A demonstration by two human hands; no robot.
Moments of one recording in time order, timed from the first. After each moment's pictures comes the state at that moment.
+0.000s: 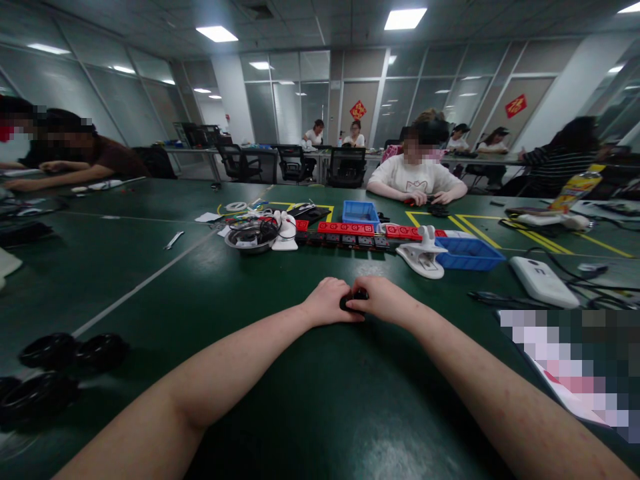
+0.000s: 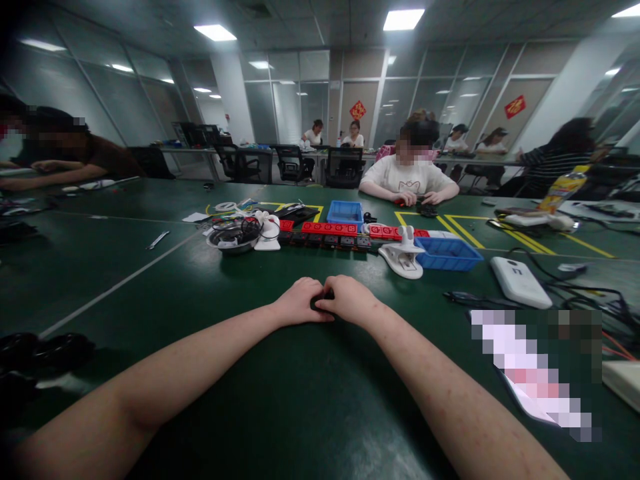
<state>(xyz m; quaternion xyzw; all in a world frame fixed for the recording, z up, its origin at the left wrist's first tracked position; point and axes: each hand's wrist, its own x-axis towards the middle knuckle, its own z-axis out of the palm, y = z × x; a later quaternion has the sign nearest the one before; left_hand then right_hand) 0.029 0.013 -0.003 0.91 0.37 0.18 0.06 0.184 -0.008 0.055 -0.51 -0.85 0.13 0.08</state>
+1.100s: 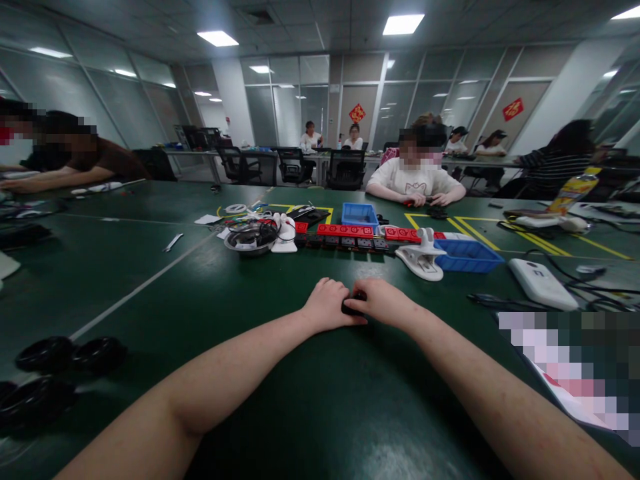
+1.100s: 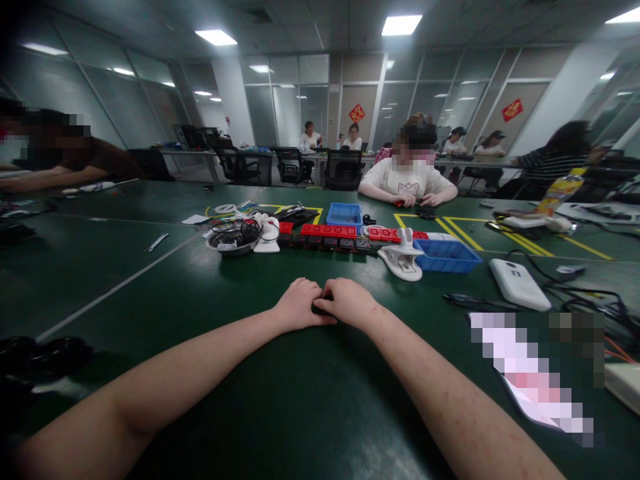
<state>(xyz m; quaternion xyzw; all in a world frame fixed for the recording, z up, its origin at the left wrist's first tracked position) 0.035 0.003 0.001 0.89 0.43 0.16 0.02 0.184 -0.005 0.050 -0.53 -0.84 0.11 0.07</state>
